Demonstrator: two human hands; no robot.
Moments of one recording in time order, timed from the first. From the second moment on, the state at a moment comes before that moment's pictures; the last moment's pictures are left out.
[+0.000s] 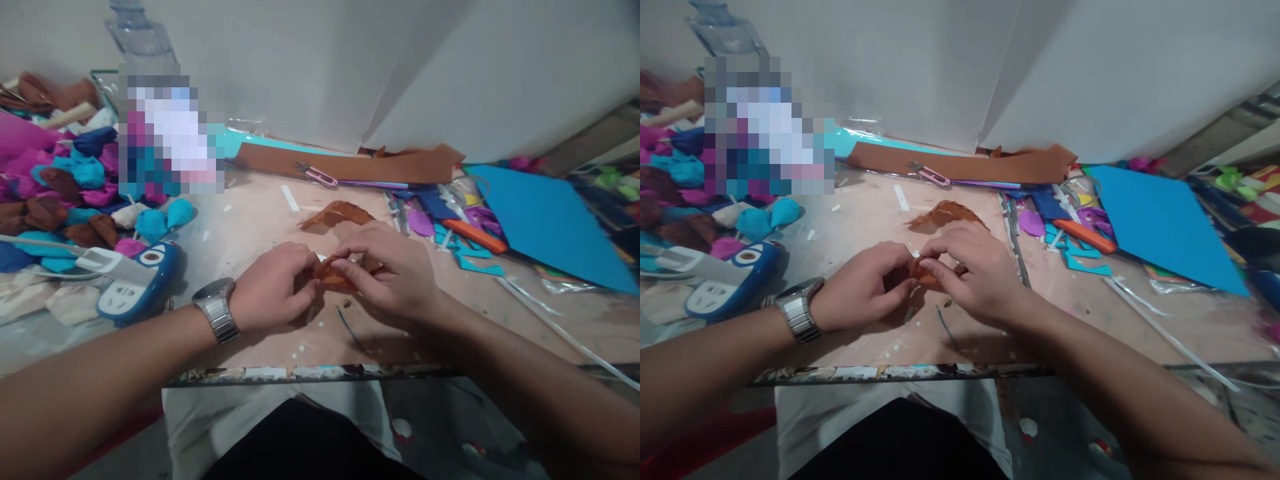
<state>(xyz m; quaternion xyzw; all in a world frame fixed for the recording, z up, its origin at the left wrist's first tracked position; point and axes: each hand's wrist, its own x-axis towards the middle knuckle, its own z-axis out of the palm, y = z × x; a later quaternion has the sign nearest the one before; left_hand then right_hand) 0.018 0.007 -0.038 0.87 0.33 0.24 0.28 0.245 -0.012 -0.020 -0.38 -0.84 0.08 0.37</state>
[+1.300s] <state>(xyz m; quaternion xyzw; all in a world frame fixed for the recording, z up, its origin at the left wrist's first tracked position) 0.017 0.011 -0.033 0.79 0.29 0.41 0.37 0.249 -0.007 -0.022 -0.35 -0.86 0.06 0.36</state>
